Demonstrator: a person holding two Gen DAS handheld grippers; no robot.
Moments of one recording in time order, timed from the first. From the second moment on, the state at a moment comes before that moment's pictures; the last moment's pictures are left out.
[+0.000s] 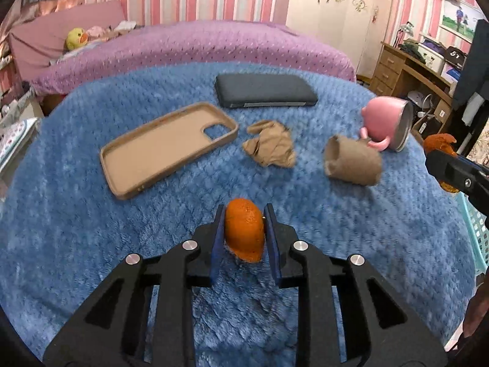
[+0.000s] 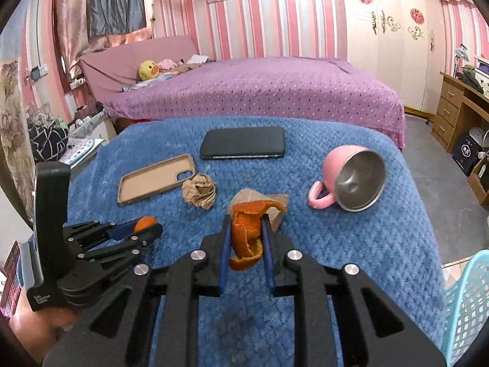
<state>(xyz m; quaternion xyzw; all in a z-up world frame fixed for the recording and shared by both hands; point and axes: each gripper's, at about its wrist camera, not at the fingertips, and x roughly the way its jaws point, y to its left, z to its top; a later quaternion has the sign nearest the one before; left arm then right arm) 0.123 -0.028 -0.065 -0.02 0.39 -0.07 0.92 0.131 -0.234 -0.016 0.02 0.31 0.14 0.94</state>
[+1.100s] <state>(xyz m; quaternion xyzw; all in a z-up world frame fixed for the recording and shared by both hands) 0.055 -0.141 0.010 -0.01 0.27 -0.19 0.94 0.050 -0.393 0.017 0.06 0.24 0.03 0.97</state>
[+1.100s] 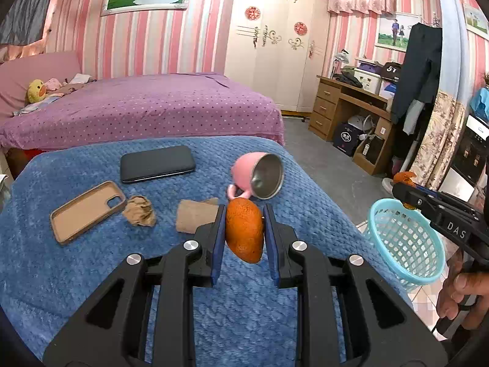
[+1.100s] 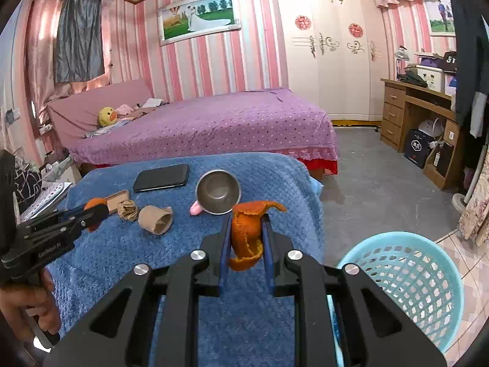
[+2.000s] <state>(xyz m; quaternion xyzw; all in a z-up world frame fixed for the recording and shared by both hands) 0.050 -0.162 0.006 -0.01 0.27 -0.21 0.94 0.040 -0.423 0.016 0.08 0.23 -0.01 0.97</state>
